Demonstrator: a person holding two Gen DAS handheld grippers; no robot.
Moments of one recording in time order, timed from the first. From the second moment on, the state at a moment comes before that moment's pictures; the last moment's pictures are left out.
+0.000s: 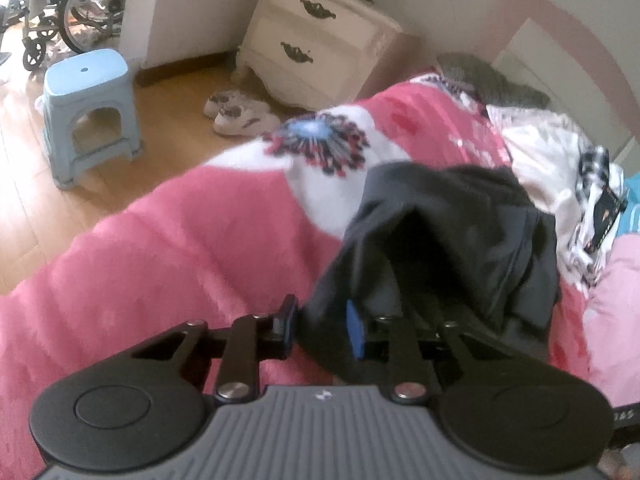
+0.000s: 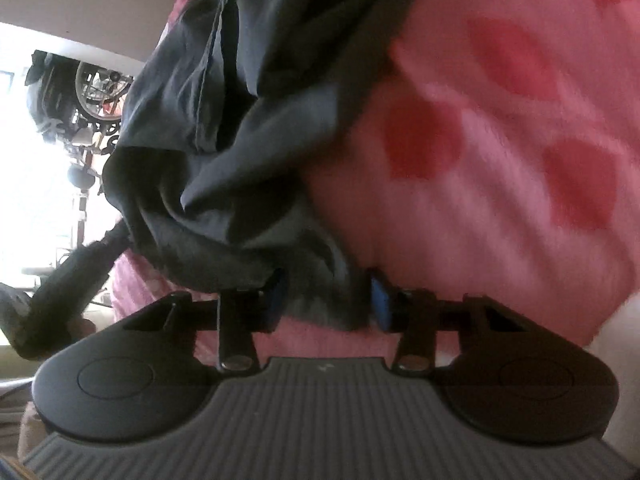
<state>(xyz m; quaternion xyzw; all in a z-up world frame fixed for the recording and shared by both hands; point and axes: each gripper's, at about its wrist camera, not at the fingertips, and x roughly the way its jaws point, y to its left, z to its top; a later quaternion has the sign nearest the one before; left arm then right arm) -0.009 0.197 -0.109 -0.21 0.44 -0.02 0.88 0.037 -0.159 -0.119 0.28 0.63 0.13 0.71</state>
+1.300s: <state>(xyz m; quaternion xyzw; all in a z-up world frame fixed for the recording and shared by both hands) 0.016 0.218 -0.085 -0.04 0.56 0.01 0.83 0.006 -0.125 -0.152 0.41 0.71 0.24 0.52</state>
